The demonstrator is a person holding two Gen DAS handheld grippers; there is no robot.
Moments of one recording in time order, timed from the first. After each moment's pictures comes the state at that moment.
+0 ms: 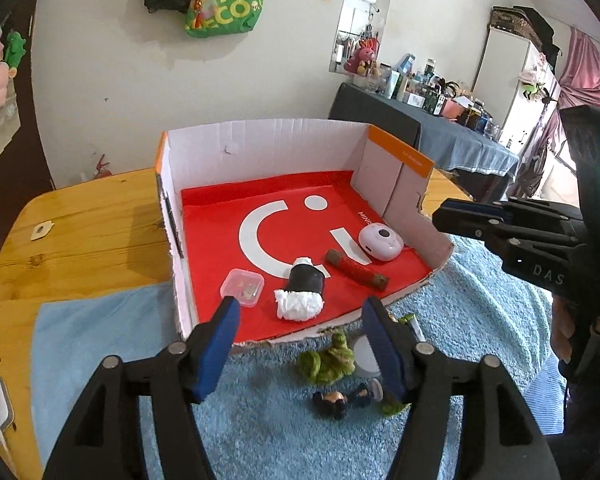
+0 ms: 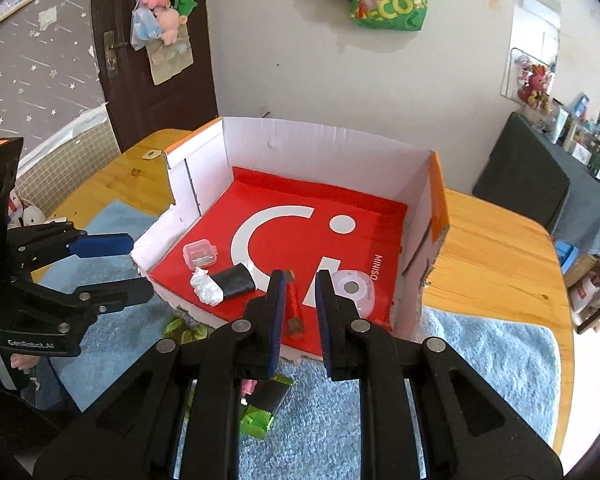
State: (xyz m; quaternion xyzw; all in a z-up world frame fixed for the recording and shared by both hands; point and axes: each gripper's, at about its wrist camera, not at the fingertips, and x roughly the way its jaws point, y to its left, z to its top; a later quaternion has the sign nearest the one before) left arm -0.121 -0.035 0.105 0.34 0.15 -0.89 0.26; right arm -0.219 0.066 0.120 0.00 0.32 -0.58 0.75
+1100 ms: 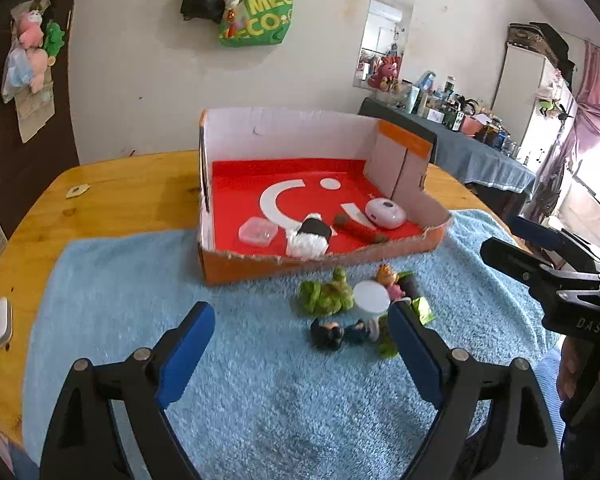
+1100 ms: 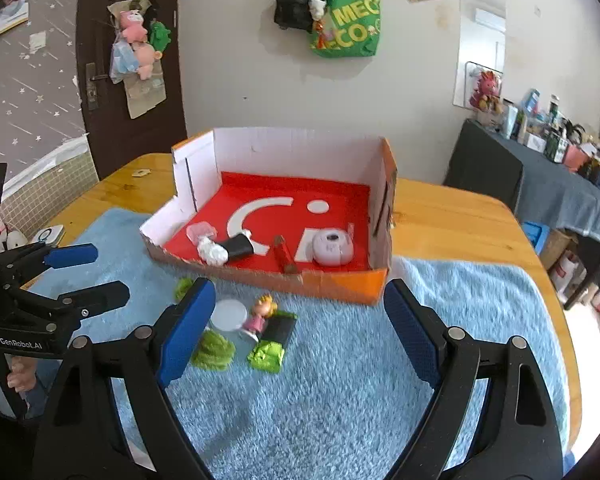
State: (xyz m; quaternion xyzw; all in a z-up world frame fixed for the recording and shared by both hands) left arm -0.074 0.015 0.078 0.31 0.16 -0.88 0.32; right arm -0.245 0.144 0.078 -0.01 0.26 -0.64 0.72
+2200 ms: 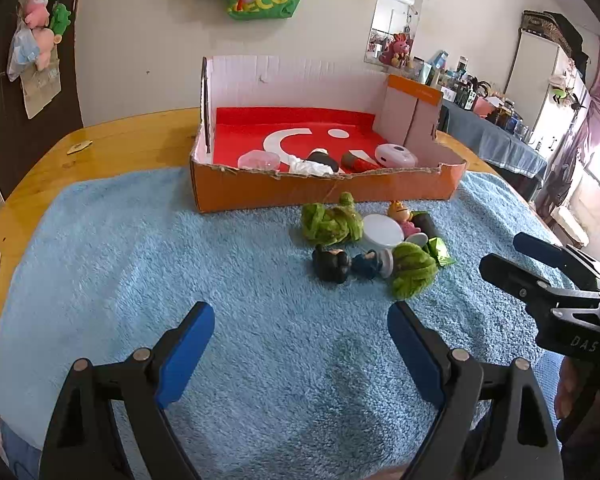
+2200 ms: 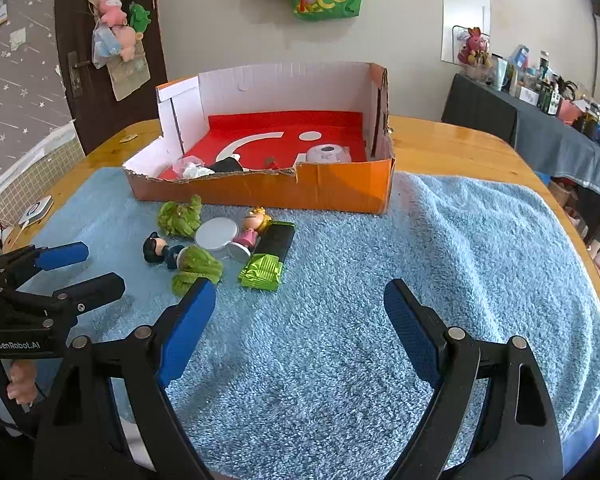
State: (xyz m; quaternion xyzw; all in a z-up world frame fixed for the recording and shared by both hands) left arm -0.073 0.031 0.029 0.34 0.18 -0.86 0.33; right arm -0.269 0.144 0.021 0.04 0.28 -0.65 0.70
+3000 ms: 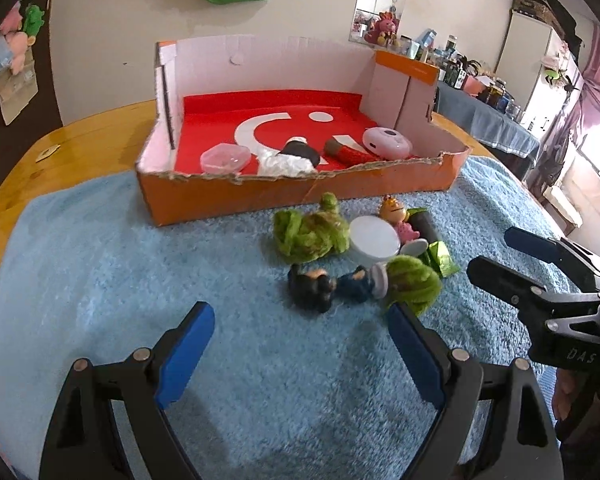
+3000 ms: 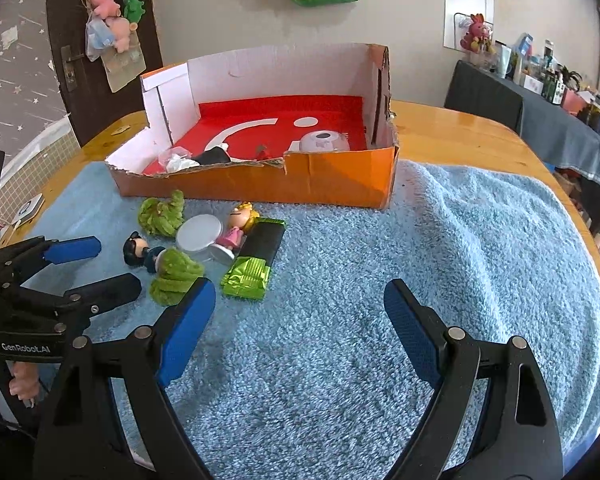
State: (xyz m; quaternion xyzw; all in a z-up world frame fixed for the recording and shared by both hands) left arm -0.110 0.012 0.020 0.38 0.18 -0.86 0.30; right arm -0.276 0.118 0.021 0.06 0.31 -0.65 0.70
